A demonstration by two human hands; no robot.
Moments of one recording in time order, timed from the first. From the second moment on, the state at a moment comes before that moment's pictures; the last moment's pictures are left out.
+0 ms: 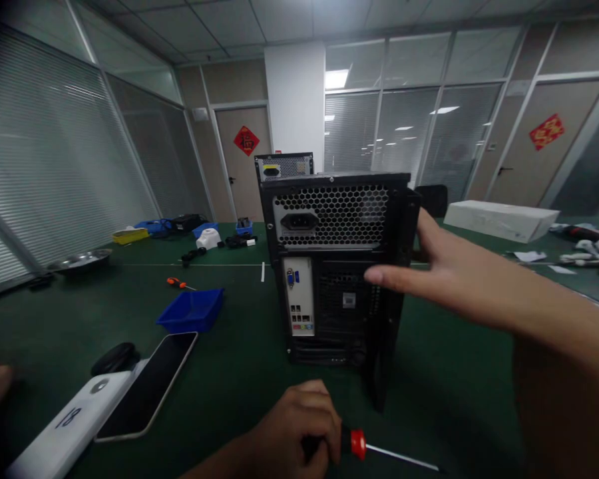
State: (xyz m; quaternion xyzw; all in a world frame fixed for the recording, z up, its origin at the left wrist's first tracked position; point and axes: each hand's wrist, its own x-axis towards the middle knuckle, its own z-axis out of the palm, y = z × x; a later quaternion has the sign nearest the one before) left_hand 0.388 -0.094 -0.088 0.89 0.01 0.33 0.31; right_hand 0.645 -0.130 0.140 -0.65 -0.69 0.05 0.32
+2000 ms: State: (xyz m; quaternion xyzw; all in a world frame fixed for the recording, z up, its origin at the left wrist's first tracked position) left_hand 0.392 -0.090 -0.089 0.88 -0.03 0.38 0.29; right_hand 0.632 -0.117 0.140 -0.54 -0.63 0.28 0.49
